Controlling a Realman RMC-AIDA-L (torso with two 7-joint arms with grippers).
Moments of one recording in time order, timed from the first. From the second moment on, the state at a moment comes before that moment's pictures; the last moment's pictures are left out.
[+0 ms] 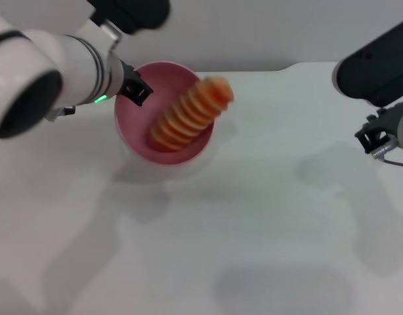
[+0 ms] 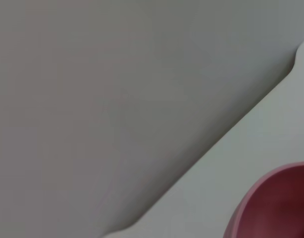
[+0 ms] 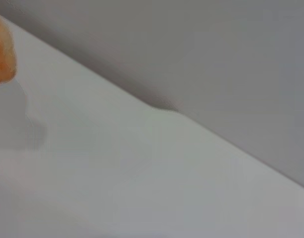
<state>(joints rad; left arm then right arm) -0.57 -2.06 1.87 1.52 0.01 -1.07 0.04 0.27 2.08 -2.04 -1.87 -0.25 1.38 0.17</state>
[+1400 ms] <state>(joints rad) -0.51 -2.06 1.64 1.66 -0.19 -1.22 -0.01 0.27 2.07 -2.00 -1.97 0.06 1.33 0.05</state>
